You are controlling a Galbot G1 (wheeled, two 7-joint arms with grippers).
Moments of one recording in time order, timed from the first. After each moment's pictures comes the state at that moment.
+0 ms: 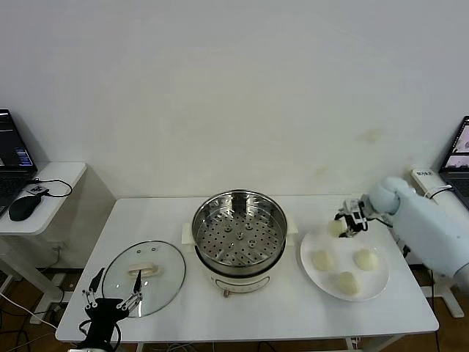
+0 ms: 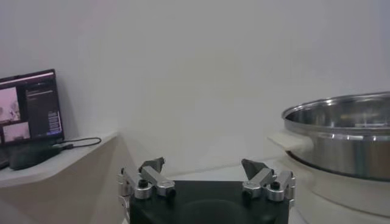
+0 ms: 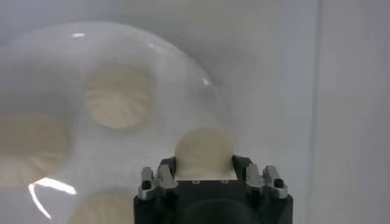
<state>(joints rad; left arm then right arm) 1.80 -1.30 -0.67 -2.14 -0.12 -0.07 -0.09 0.10 0.74 -0.66 1.12 -0.17 -0.02 -1.06</state>
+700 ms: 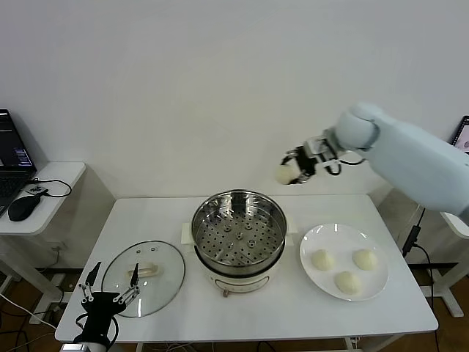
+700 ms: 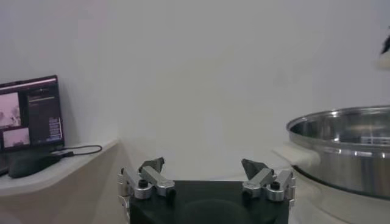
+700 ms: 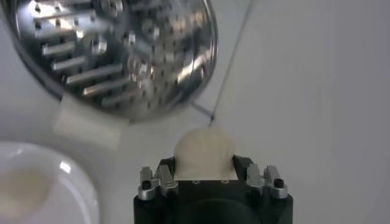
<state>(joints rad) 1.79 -1.30 -0.70 -2.16 -0.15 -0.07 -0.09 0.49 0.99 -1.06 1.24 0.08 0.08 -0.97</state>
